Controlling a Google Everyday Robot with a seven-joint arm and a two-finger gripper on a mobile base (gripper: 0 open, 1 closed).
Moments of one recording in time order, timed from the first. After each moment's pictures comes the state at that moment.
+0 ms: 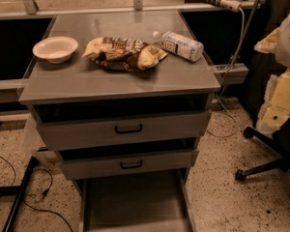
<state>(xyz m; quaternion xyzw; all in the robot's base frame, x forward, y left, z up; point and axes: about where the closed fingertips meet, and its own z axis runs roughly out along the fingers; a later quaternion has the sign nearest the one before) 0.438 -0.217 0.976 -0.60 0.78 -0.03 0.16</state>
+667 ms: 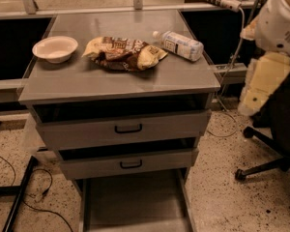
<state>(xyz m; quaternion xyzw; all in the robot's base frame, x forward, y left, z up) 0.469 -0.199 0.986 -0.61 0.78 -0.05 0.17</state>
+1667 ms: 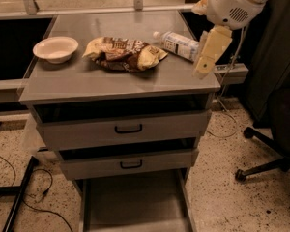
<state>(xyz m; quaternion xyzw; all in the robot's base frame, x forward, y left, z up) 0.569 -0.119 0.994 -0.66 0.70 0.00 0.27</state>
